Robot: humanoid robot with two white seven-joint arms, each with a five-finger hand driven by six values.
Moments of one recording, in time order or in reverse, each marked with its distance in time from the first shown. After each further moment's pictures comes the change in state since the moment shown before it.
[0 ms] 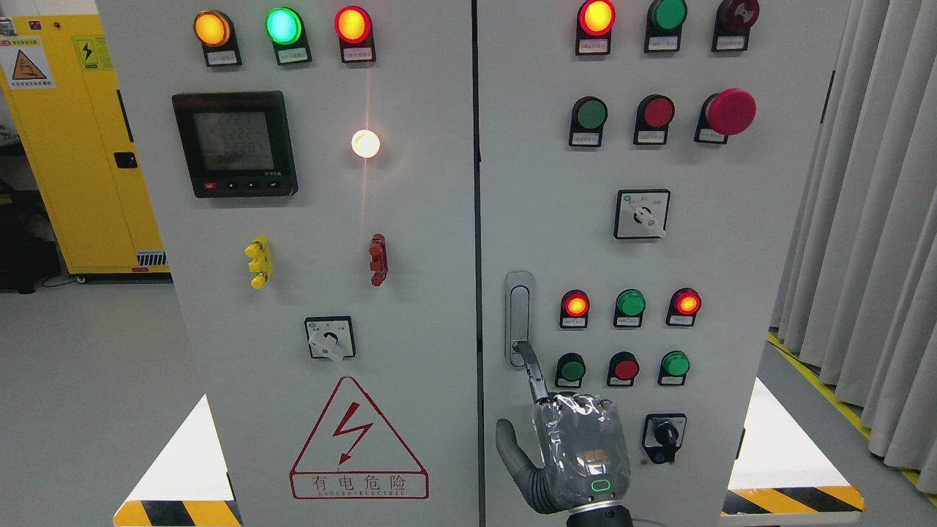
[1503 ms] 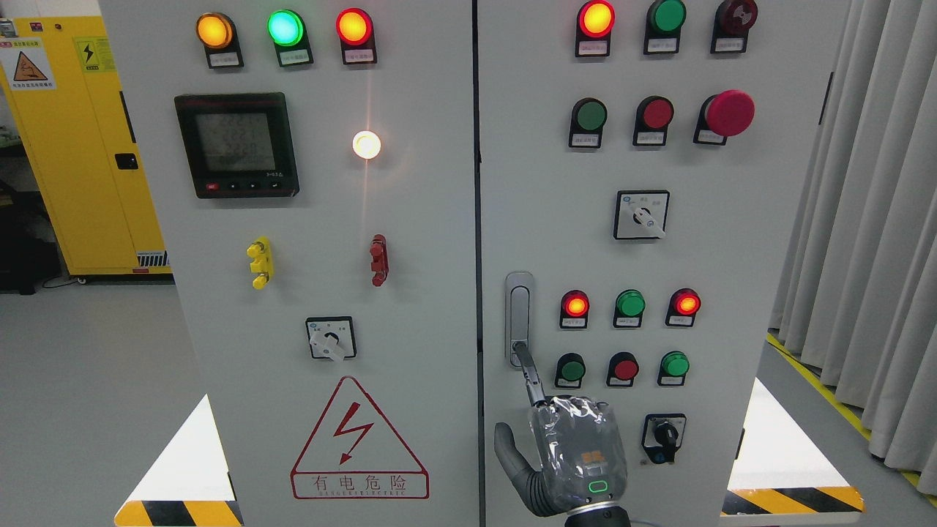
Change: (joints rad) left arm 0.000 0.000 0.000 0.000 0.000 0.000 0.000; right arm 0.004 0.000 0.001 0.001 0.002 0.003 0.032
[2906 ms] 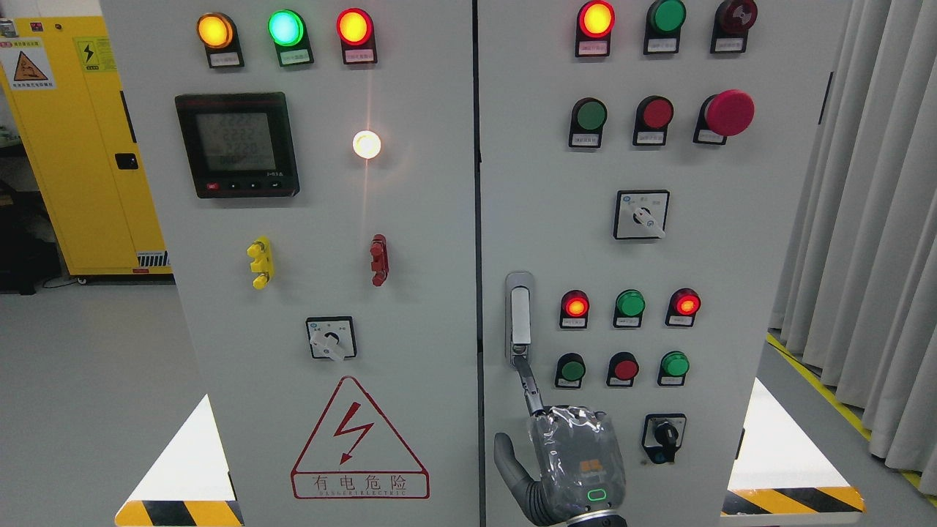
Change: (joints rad) left arm 0.000 0.000 0.000 0.000 0.000 0.000 0.000; right arm 0.020 0.001 0.001 0.000 -0.001 0.002 0.013
